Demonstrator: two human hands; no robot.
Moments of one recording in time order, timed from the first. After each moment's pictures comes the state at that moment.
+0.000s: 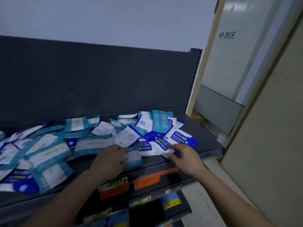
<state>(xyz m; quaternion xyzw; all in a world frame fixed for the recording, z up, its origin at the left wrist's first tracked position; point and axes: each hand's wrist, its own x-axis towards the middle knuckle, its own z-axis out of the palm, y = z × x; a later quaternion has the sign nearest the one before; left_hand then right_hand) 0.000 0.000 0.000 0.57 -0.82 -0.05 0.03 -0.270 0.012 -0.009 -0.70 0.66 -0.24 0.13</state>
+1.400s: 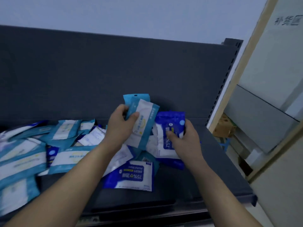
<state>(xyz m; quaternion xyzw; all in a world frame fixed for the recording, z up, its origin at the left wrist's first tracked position) -0.093 -0.130 0.068 0.58 -0.50 -0.30 0.57 -0.278 -0.120 0.047 -0.60 0.55 -0.50 0.31</state>
